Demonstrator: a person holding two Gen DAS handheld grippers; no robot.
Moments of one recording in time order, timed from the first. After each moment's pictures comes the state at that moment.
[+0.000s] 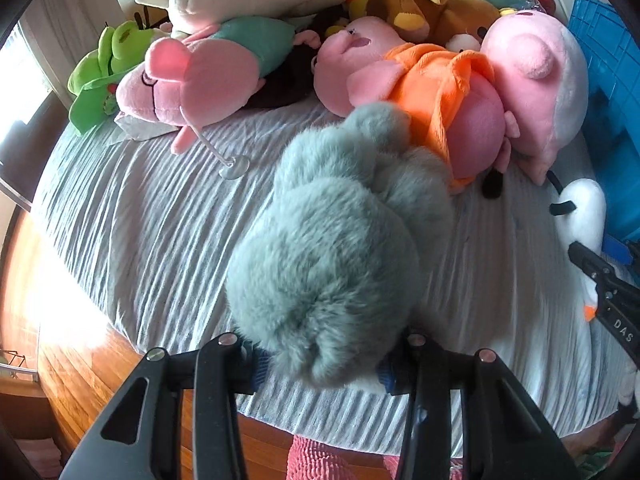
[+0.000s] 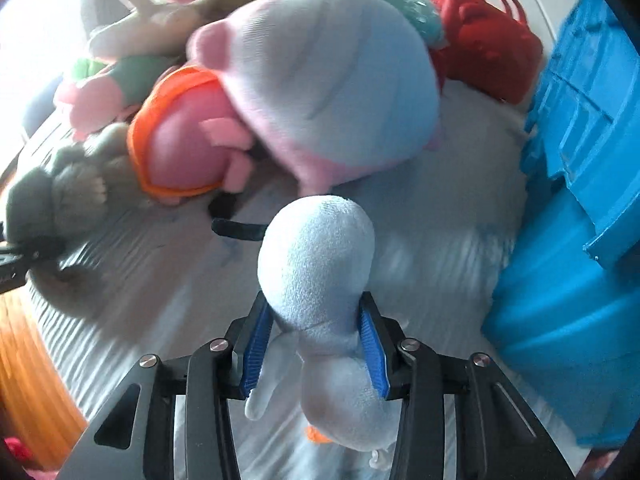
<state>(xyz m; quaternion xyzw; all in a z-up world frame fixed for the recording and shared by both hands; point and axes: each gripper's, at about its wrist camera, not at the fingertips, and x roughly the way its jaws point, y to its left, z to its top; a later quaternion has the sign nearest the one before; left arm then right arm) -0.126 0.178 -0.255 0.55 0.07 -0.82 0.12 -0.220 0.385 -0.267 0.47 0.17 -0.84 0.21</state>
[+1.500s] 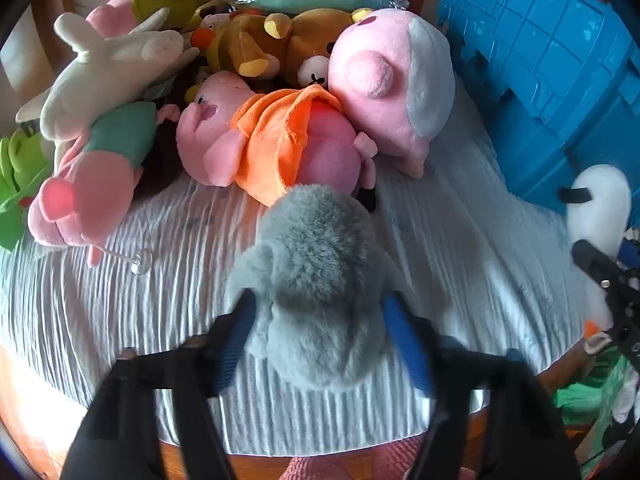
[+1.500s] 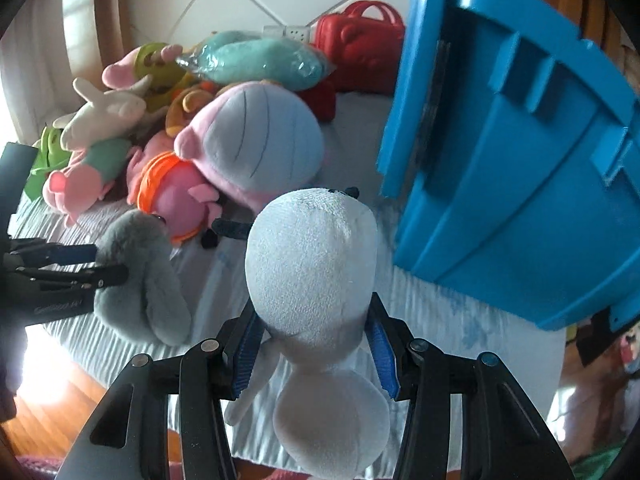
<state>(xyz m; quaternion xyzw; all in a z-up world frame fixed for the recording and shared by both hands) -0.155 0.199 -0.223 0.54 0.00 -0.84 -0.07 -0.128 0.404 -0.180 0.45 0.08 -0.89 0.06</state>
